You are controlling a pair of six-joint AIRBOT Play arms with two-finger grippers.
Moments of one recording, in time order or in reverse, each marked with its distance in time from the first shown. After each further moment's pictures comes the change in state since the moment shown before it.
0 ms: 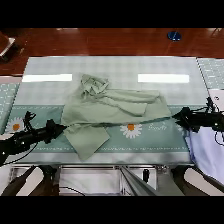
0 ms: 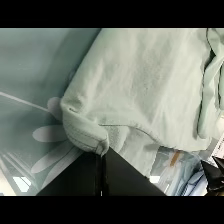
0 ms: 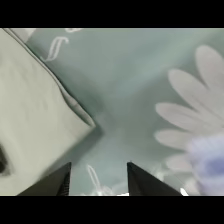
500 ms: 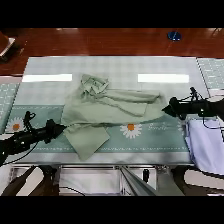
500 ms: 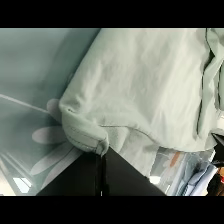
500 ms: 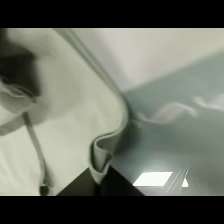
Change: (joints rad) left arm 0.000 0.000 0.007 0.000 0.000 -0.001; right arm 0.196 -0.269 0.209 0.134 -0.012 -0.077
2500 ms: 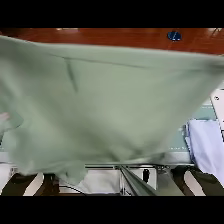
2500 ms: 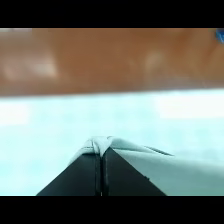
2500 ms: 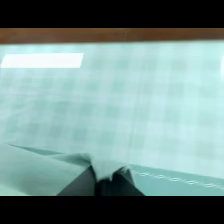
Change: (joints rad) left arm -0.444 0.143 1.240 0.860 -0.055 -0.413; right arm 0.080 0.616 0.692 -0.284 0.436 0.126
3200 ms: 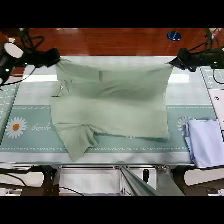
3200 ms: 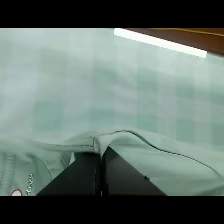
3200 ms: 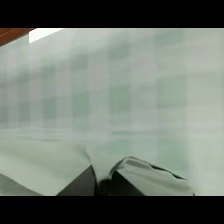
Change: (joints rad) left arm -0.032 -0.789 0.039 -0.249 0.318 -0.058; right arm 0.000 -0.845 0.095 0.214 -0.352 -0.085
